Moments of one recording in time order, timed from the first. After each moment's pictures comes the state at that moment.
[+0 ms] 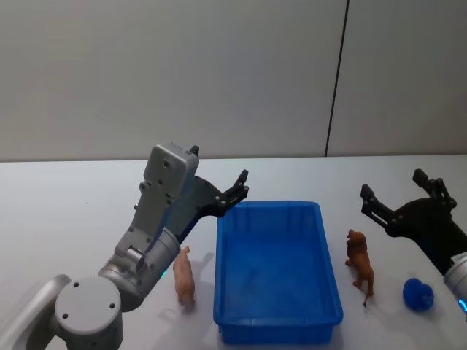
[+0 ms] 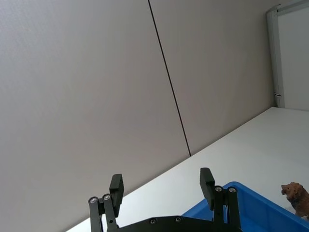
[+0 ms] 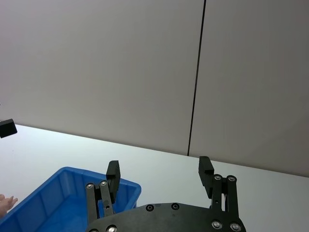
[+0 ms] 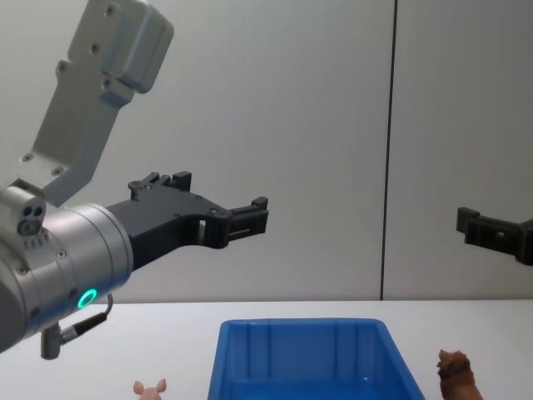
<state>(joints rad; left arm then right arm) -0.24 0.38 0.45 -1.63 -0.20 0.01 -0.01 -0.01 0.34 -0.23 -1.77 0.29 0.03 0.07</state>
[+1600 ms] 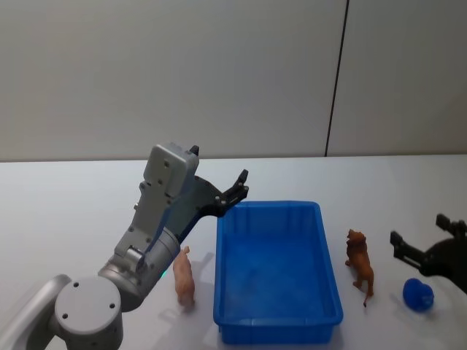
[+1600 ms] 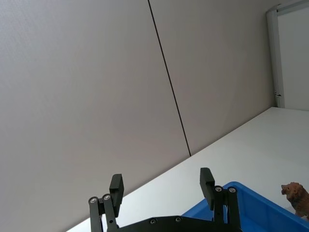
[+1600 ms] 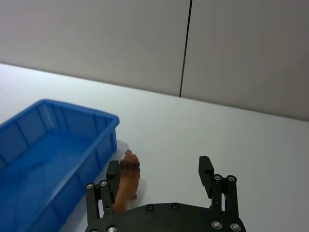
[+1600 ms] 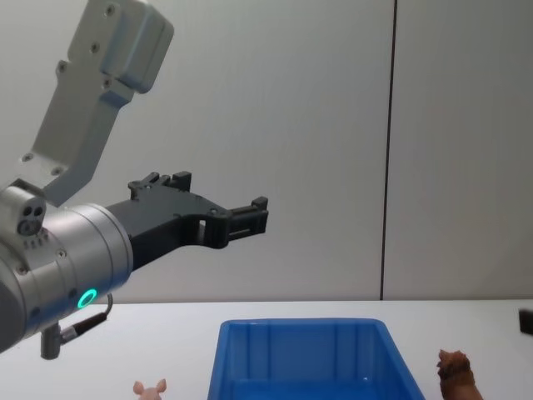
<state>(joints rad) -0.24 0.38 0.45 -1.63 -0.20 0.01 -0.01 -0.05 0.45 -0.15 -1.69 0.37 0.15 0.20</state>
